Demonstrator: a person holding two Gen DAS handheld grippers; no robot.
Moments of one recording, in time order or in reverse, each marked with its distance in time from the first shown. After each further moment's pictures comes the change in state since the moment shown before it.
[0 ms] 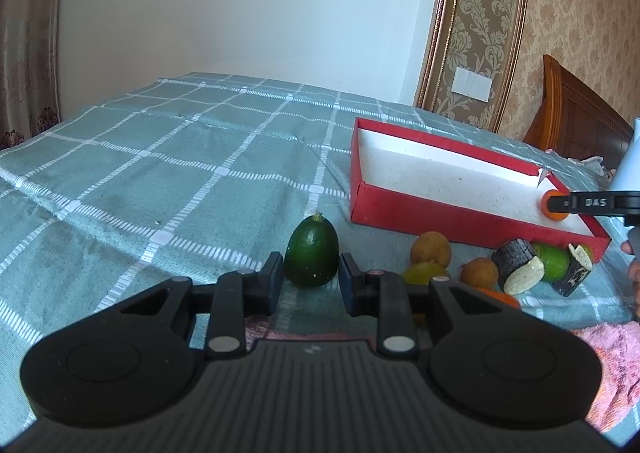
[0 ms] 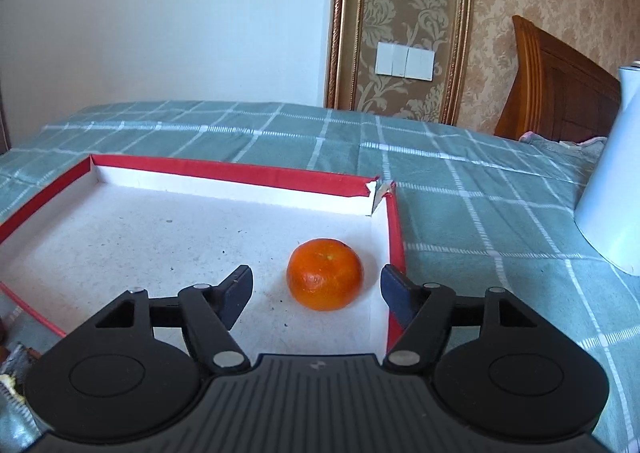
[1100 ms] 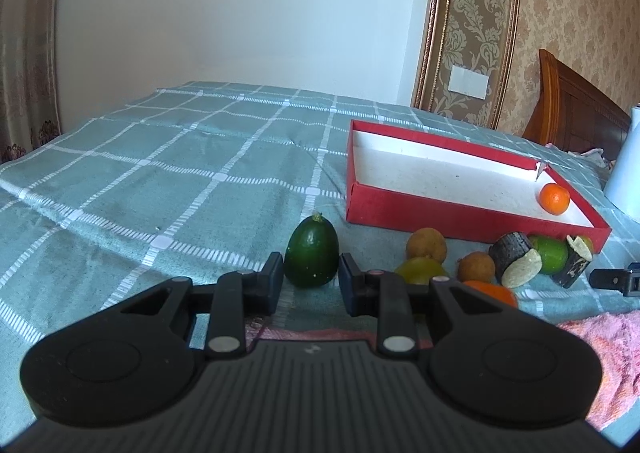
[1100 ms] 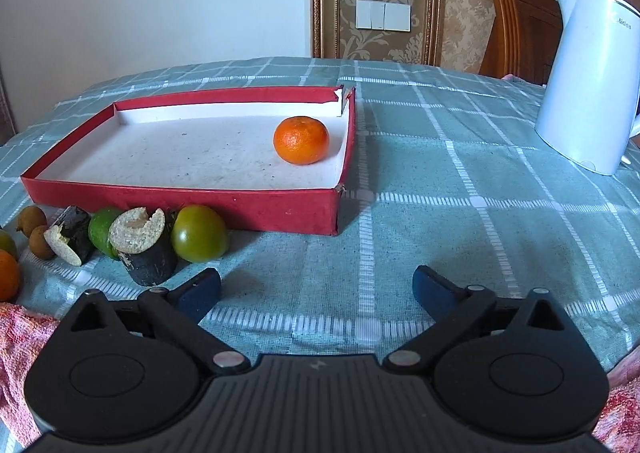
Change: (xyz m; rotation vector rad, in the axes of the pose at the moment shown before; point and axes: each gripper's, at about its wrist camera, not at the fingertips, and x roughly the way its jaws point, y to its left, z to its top) left arm -0.005 -0.005 -0.004 0.040 -0.023 0.008; right arm -0.061 -0.017 -0.067 0.055 0.107 0.006
